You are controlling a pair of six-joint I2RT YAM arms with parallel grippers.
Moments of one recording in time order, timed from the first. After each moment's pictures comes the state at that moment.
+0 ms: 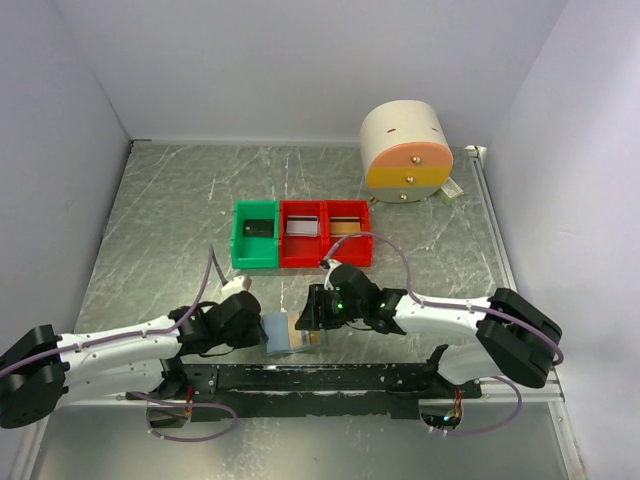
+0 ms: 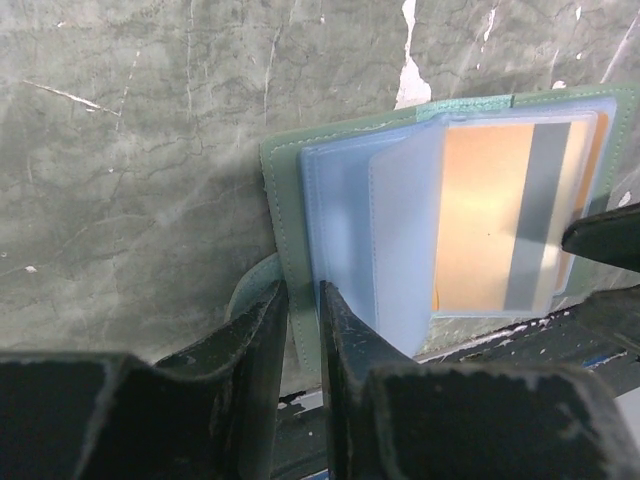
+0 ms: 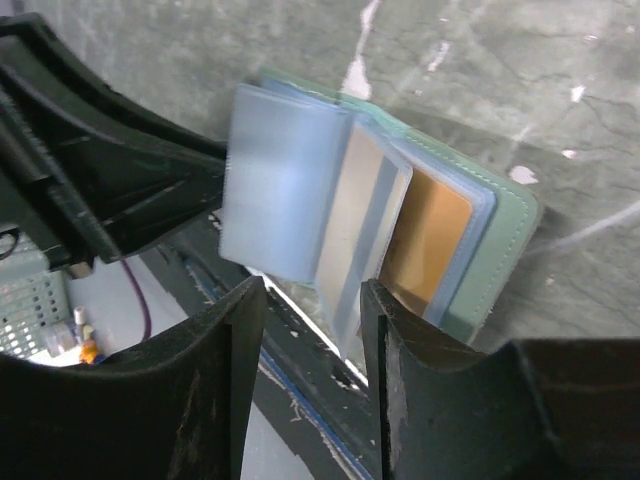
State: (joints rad) left arm -1.05 0.96 0.34 -0.35 -0.20 -1.14; right arm 0.98 1.34 0.51 0.12 -0.24 0.88
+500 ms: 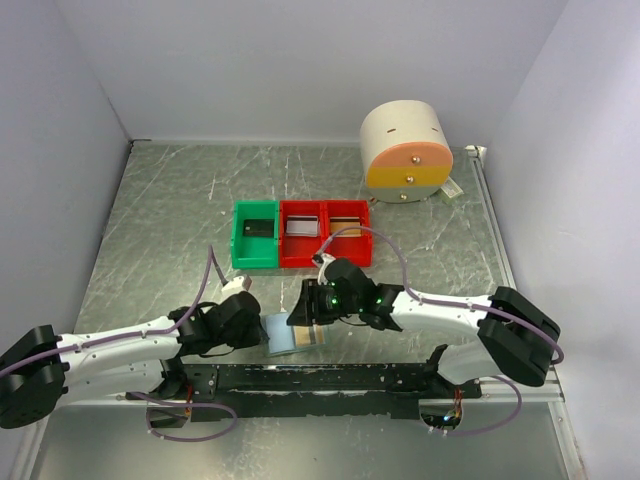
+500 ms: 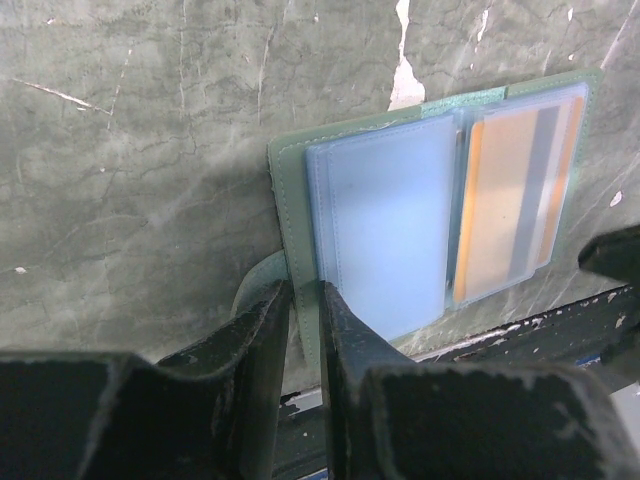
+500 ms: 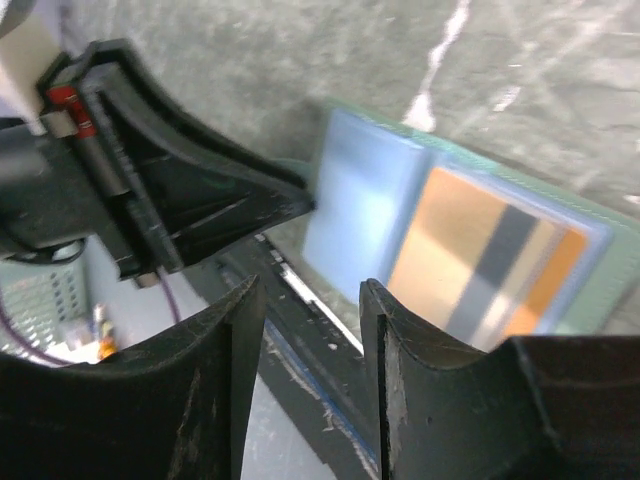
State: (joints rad) left arm -1.05 0.96 0.34 -0.34 -0.20 -1.14; right arm 0.99 1.34 0.57 0.15 -0.29 0.88
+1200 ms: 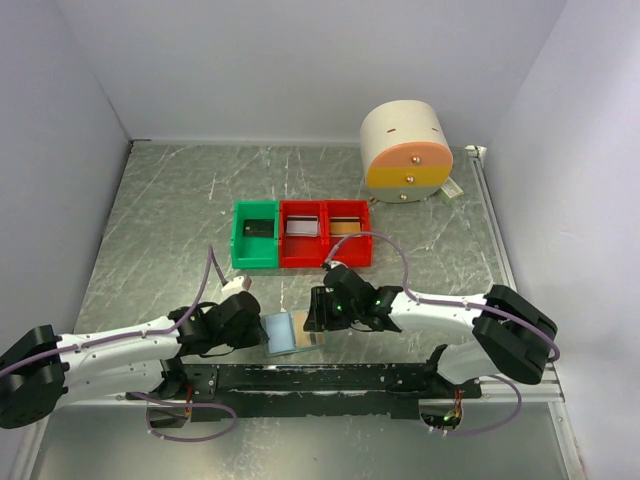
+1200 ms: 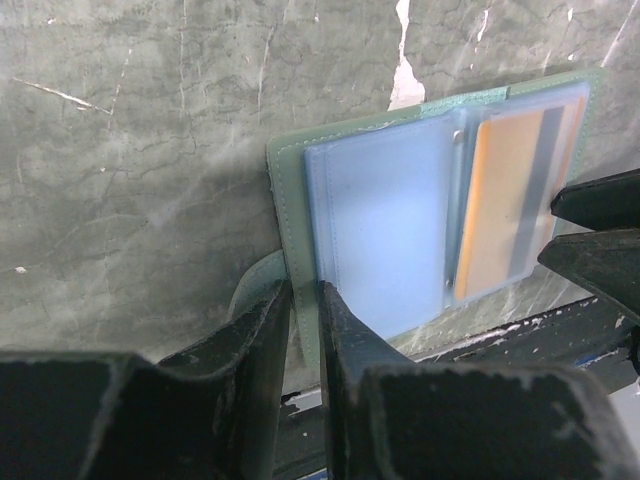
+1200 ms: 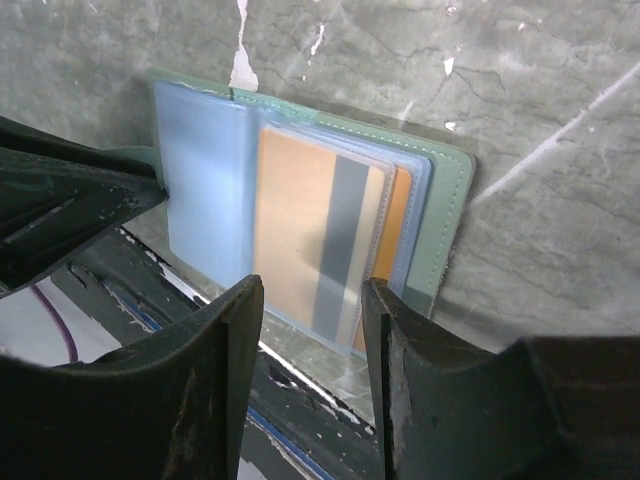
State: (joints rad) left arm -1.05 0.95 0.34 -0.34 -0.20 -1.14; right arm 0.99 1.36 0.56 -0.06 -0.12 0.83
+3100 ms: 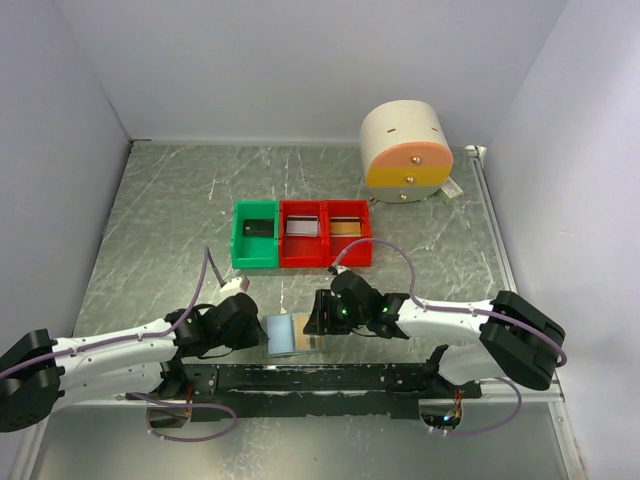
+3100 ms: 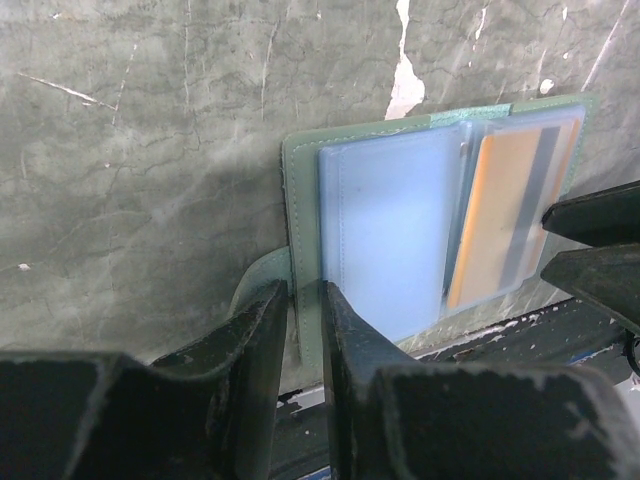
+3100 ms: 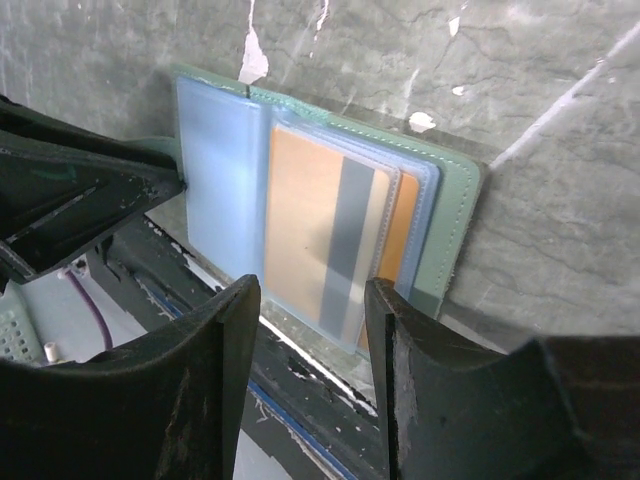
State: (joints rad) left arm -1.05 0.92 0.31 -0.34 -0.20 -1.14; right arm 1.00 1.31 0.47 0.04 -0.15 0.92
